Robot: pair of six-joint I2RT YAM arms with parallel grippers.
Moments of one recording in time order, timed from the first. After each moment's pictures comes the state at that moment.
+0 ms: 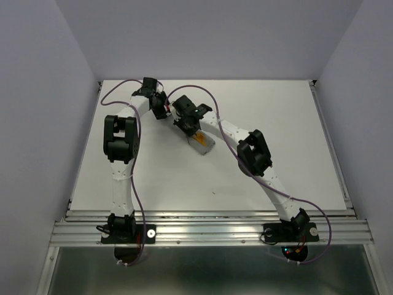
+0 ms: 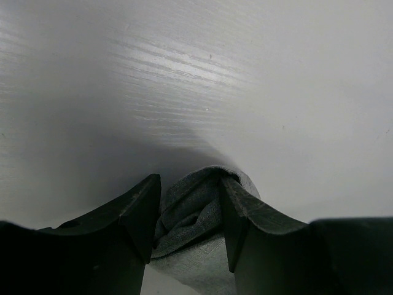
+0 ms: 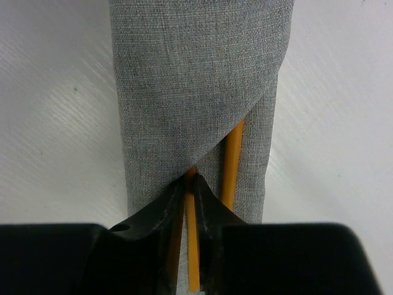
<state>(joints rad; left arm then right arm) -0.14 2.33 1.88 -0.50 0.25 -0.60 0.76 2.54 2.35 -0.82 0.13 -0.15</state>
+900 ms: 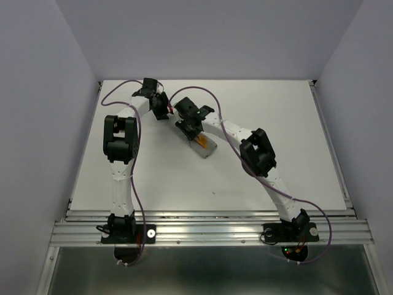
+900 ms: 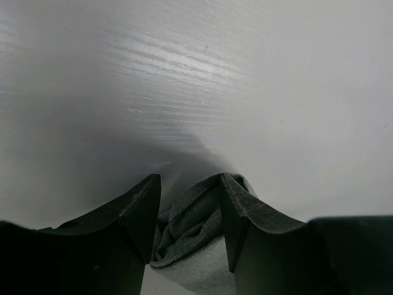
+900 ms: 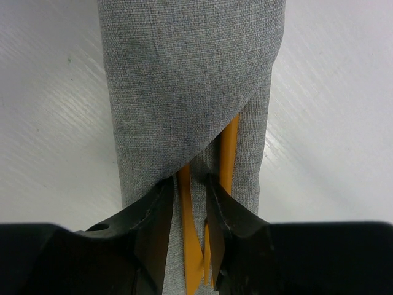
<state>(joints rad) -0.15 2.32 1.86 -0.50 0.27 -0.60 0.76 2.46 2.21 -0.77 0.14 -0.11</state>
